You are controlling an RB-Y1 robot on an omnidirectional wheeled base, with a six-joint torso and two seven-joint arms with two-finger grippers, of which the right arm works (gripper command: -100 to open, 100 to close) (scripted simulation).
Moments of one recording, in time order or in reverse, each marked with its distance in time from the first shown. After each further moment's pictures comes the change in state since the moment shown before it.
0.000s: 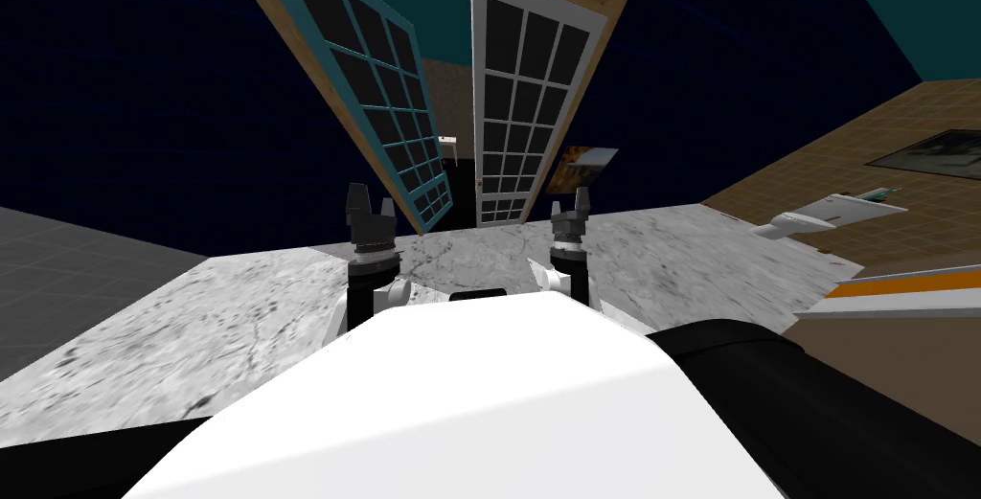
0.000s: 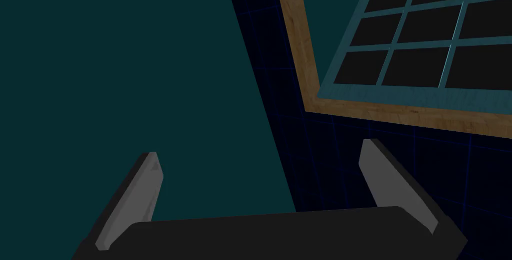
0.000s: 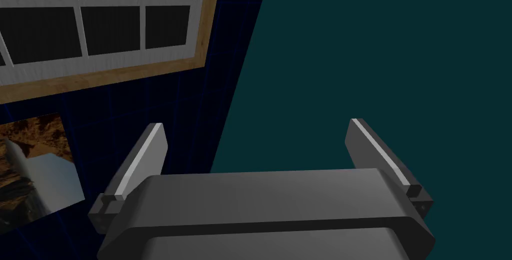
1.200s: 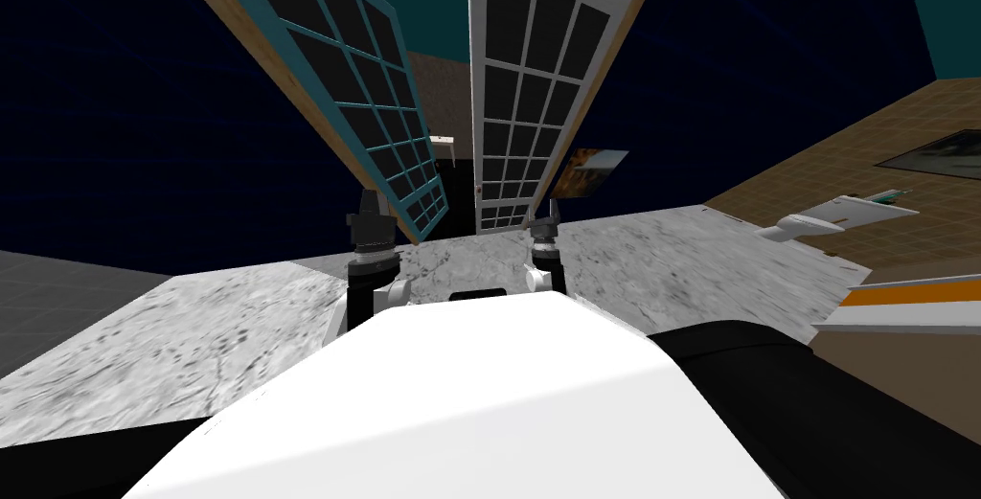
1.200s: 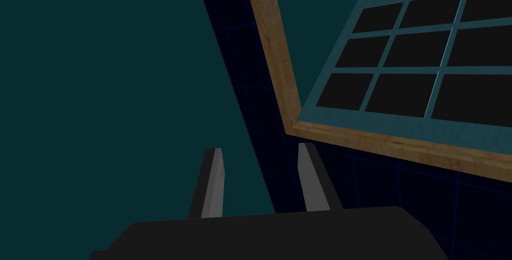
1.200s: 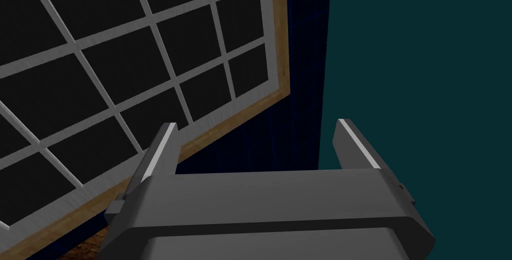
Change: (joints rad) arm -0.068 -0.052 0.141 0.218 -0.149 -0.087 -0.149
